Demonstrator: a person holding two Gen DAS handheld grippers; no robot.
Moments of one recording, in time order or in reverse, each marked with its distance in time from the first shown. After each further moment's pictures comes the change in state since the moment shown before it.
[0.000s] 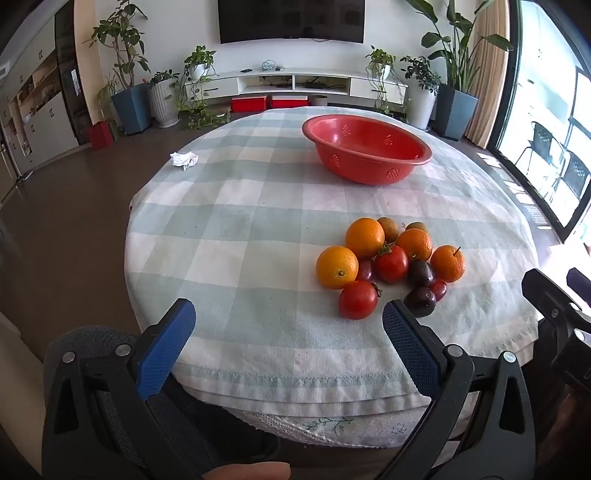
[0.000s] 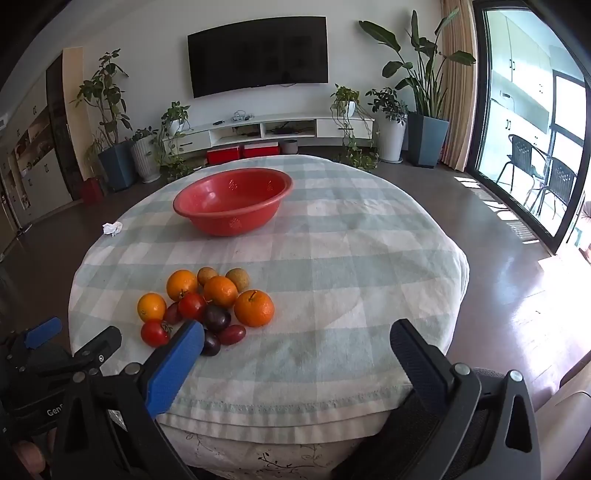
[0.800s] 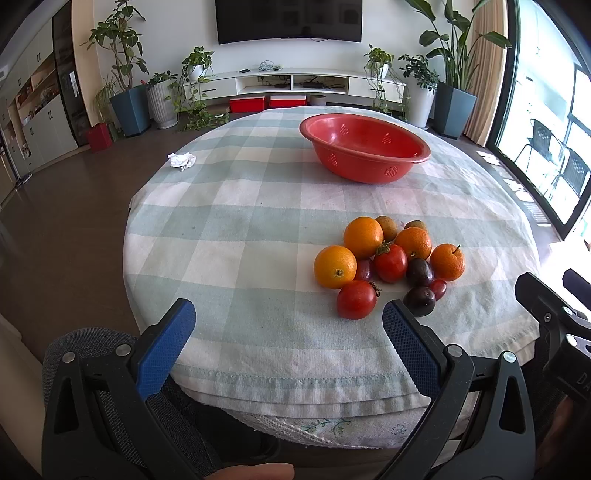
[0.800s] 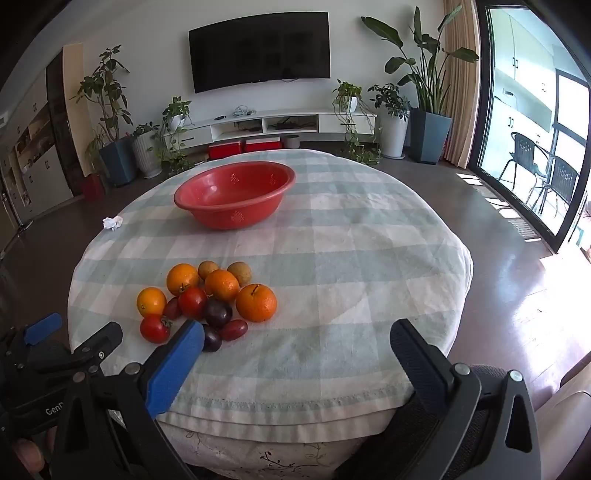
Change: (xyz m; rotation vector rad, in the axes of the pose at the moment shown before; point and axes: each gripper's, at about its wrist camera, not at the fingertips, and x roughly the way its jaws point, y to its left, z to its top) left arm 0.006 0.001 -0.001 -0.015 0.021 0.006; right arm 0.005 0.003 -0.003 -0.005 0.015 -0.005
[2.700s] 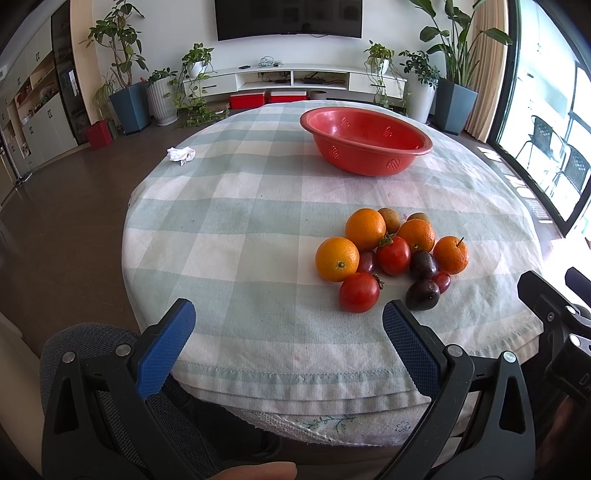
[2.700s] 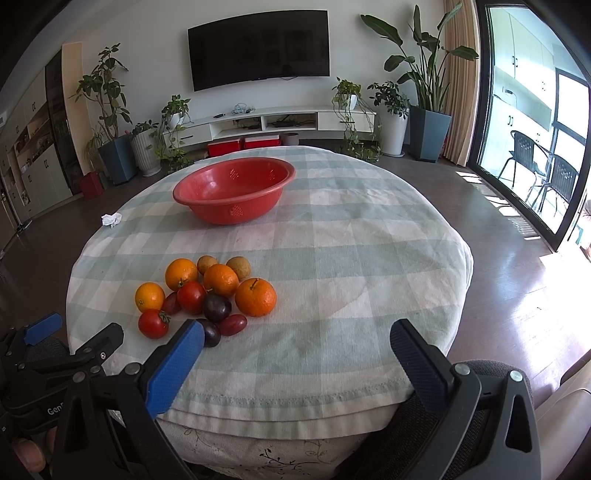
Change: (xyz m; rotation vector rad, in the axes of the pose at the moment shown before) left arm 0.001 0.000 0.001 0.005 0.007 0.002; right arm 0.002 0.001 -0.002 -0.002 0.007 0.001
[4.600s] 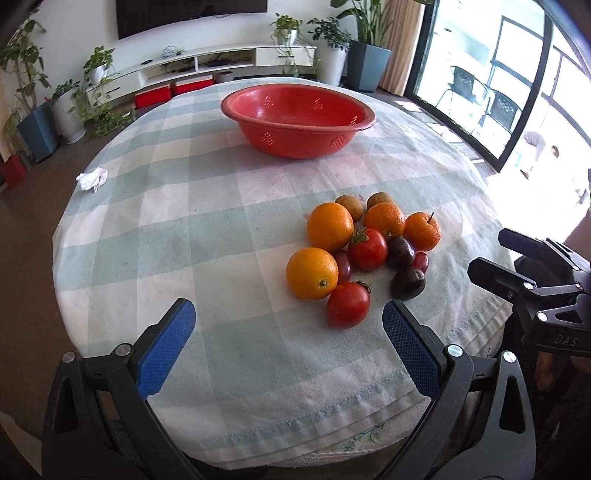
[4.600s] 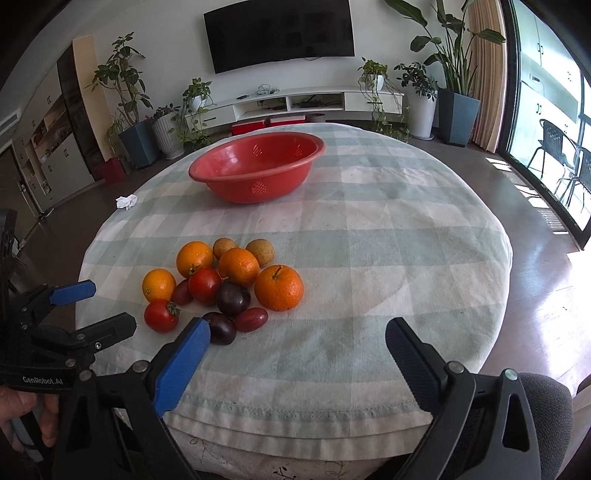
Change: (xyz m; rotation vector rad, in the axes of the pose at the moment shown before) left arm 0.044 0.016 0.036 0.272 0.101 -0.302; right arm 0.036 0.006 -0.005 -0.024 0.099 0.130
